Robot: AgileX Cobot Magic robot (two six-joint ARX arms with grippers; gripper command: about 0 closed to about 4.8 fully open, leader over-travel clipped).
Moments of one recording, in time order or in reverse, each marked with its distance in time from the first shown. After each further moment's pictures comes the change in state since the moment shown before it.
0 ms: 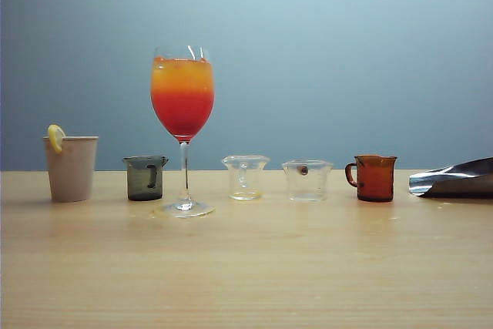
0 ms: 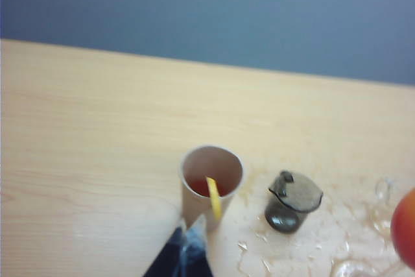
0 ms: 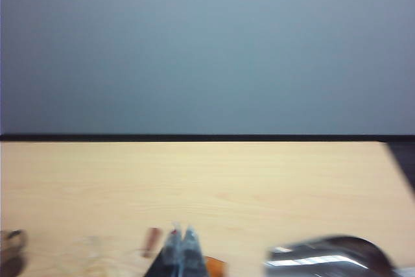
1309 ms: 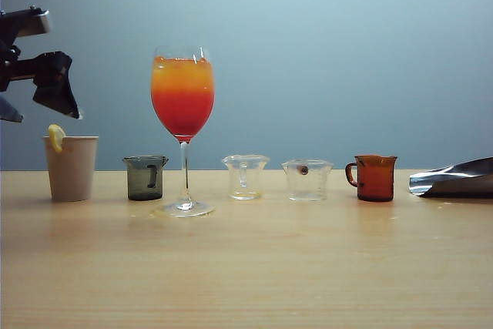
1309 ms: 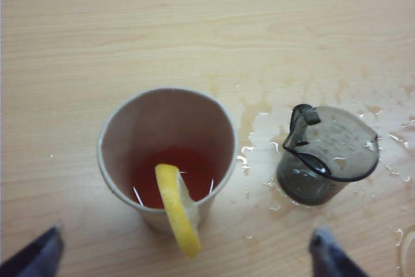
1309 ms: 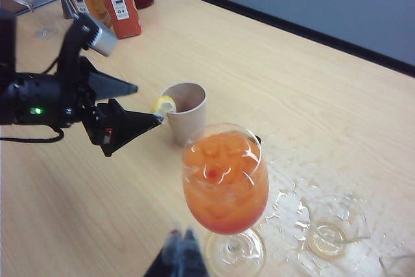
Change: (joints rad) left arm -0.076 0.636 0.065 0.329 0.048 0.143; right arm 0.621 0.579 0.373 -0.085 -0.023 -0.060
